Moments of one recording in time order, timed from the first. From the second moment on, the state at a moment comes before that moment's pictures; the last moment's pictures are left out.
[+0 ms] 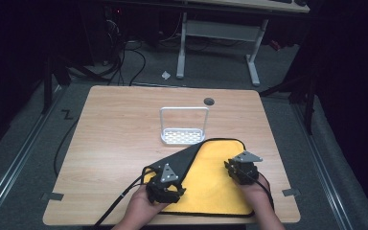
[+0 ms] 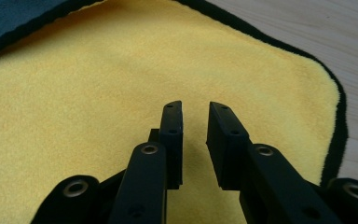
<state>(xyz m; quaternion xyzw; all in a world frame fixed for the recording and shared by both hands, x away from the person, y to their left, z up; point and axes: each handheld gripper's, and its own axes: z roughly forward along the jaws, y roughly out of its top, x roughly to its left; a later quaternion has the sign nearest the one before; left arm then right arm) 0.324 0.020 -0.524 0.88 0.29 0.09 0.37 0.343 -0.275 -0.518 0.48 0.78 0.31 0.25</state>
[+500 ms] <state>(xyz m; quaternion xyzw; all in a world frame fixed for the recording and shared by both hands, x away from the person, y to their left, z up) 0.359 0.073 -0.471 0.82 0.35 0.08 0.44 0.345 -0.276 -0.526 0.48 0.79 0.30 0.24</state>
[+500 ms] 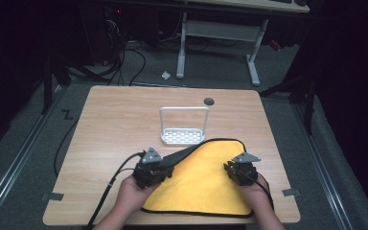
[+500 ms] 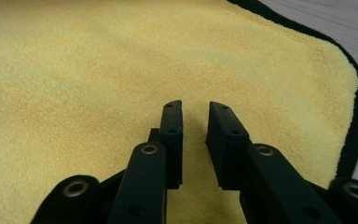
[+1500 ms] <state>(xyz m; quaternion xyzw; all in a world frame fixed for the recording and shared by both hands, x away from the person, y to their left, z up) 0.370 0.100 -0.529 0.84 0.37 0.11 0.39 0.335 -0.300 -0.524 0.50 0.78 0.29 0.24</state>
